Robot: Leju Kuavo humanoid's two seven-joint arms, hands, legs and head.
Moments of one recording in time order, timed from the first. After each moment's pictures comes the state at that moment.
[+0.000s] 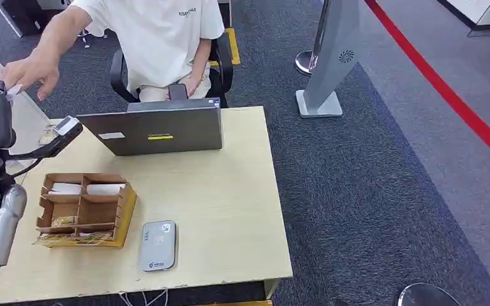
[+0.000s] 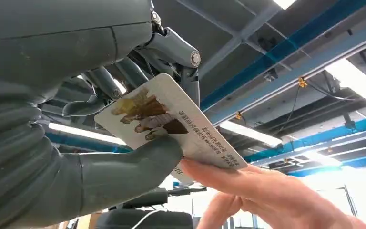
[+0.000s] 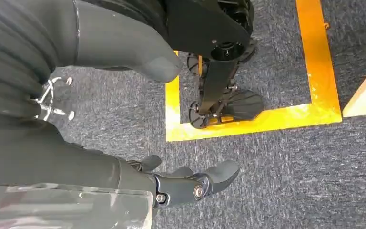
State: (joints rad) left arm -0.67 0.32 -0.25 -1.12 -1.49 0.48 0.16; right arm -0.09 0.09 -0.74 -0.20 0.61 0.02 -0.10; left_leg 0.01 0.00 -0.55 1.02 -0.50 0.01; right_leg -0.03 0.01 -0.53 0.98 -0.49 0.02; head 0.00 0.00
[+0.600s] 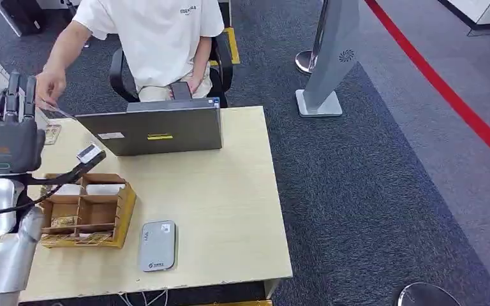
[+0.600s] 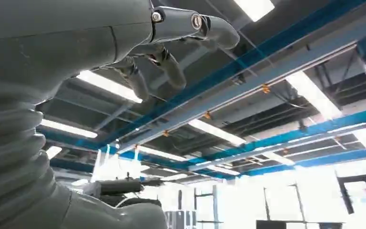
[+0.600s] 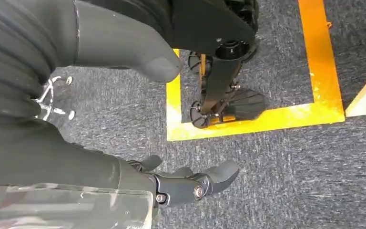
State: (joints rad) left arm -0.46 0.23 -0.20 -1.35 -1.45 0.45 0.02; right arm -0.07 0.09 -0.74 -0.20 0.61 0.00 -0.12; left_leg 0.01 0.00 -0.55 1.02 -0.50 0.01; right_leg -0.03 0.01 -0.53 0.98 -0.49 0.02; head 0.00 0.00
